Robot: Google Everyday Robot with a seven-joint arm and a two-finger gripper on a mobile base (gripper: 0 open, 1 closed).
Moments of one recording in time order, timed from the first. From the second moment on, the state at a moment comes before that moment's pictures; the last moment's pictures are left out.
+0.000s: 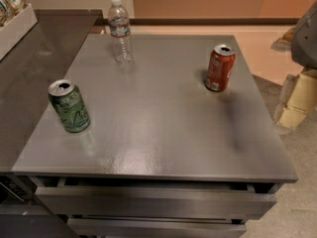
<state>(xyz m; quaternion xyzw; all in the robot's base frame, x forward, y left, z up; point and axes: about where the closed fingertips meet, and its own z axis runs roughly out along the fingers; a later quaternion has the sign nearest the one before) 0.438 -0.217 0.976 -0.60 0.78 -0.03 0.16</state>
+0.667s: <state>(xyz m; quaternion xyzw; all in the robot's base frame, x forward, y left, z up) 0.449 -0.219 0.976 -0.60 0.78 -0.02 0.17</state>
